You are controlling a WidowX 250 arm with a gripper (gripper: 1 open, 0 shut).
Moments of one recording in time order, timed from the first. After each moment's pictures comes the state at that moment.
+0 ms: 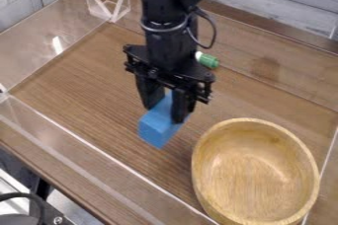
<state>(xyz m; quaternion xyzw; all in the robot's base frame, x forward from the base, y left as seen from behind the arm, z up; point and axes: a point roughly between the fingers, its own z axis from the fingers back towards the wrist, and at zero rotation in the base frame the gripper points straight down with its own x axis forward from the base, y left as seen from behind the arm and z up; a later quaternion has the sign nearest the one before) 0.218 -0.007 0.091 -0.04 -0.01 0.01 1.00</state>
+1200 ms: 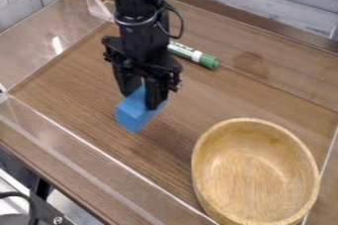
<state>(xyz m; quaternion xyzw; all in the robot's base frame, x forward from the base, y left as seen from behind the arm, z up) 0.228 0.035 0.081 -0.02 -0.02 0.00 1.00</state>
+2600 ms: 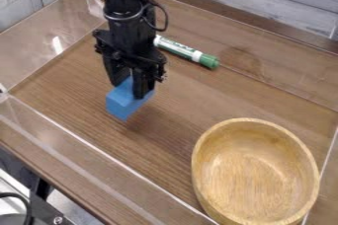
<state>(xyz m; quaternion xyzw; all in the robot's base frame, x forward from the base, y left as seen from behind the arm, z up) 0.241 0.064 0.069 -0.01 -0.02 0.00 1.00</state>
